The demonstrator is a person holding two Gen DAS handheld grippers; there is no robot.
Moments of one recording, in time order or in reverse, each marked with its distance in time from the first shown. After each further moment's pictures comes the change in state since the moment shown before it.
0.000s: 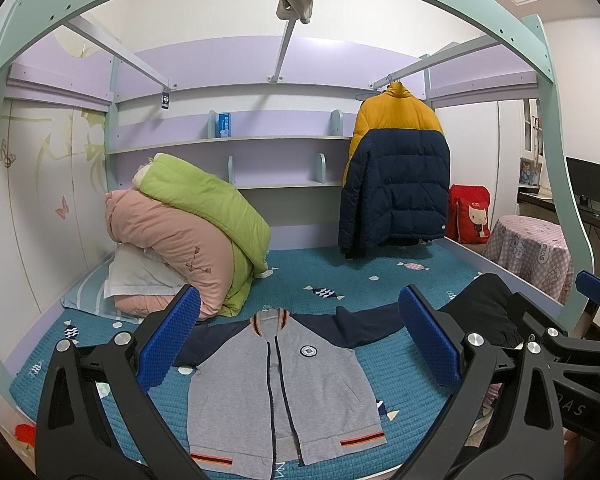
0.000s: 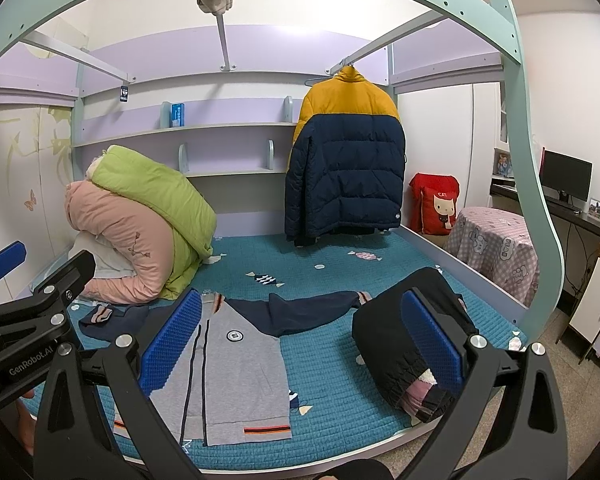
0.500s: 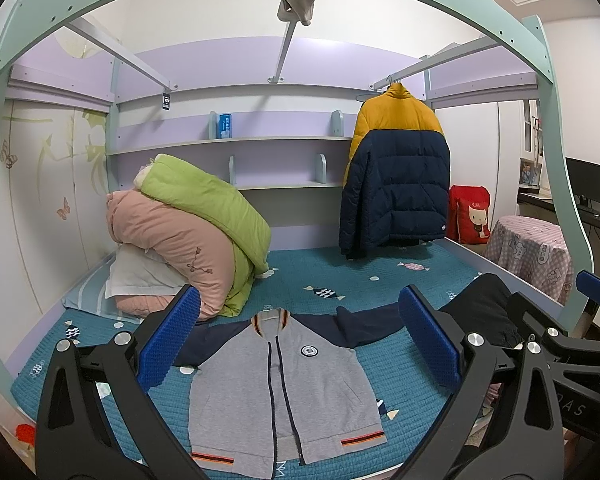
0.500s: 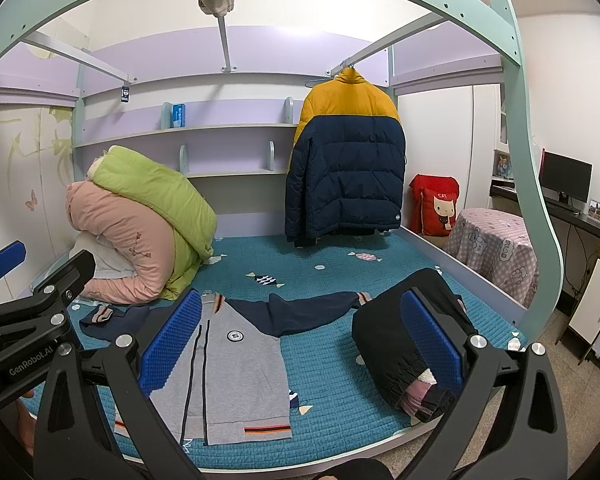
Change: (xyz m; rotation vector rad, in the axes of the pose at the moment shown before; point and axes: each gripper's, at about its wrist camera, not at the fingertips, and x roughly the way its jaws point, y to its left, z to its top) left arm 0.000 0.000 0.001 -0.001 -0.001 0.000; right arm -0.001 0.001 0.001 -0.001 -0.002 -0.001
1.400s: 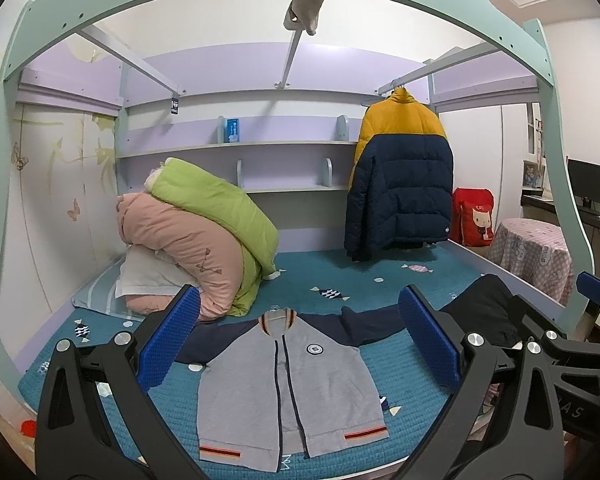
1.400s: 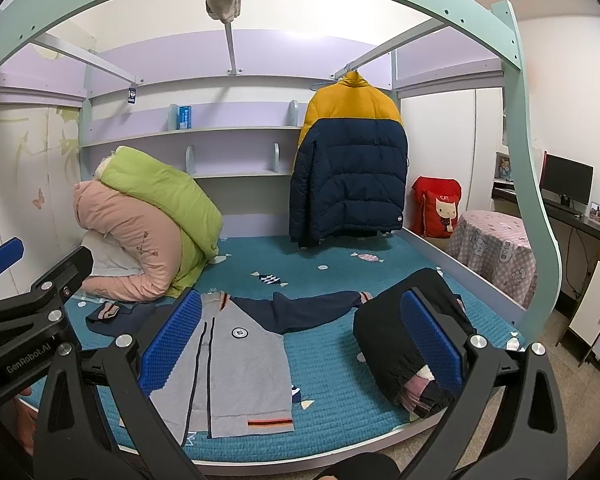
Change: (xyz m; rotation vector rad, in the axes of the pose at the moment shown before) left arm -0.027 0.010 0.004 0.000 -0.012 0.023; right arm -0.009 0.004 0.003 -0.005 -0.001 0.013
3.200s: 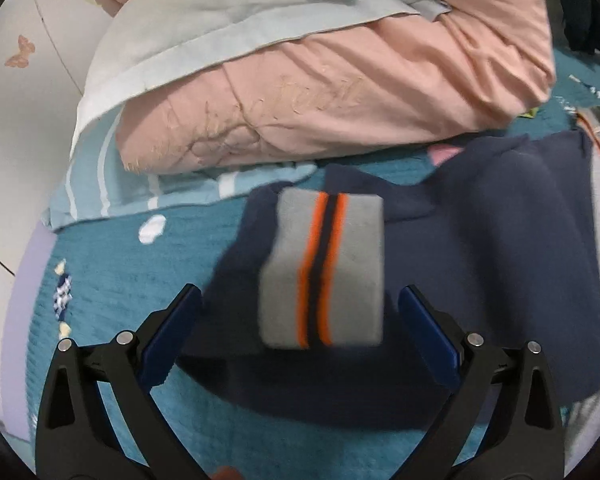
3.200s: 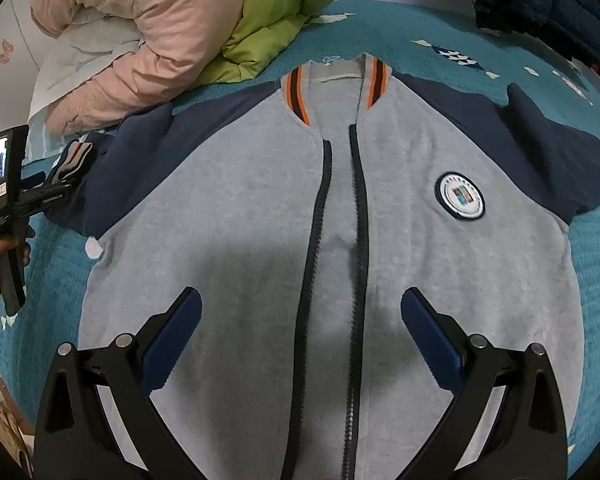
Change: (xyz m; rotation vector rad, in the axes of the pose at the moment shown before) left arm 0.577 0.432 -0.302 0.132 0.705 0.347; right arm 0.505 0.249 -0.222 -0.074 0.748 0.322
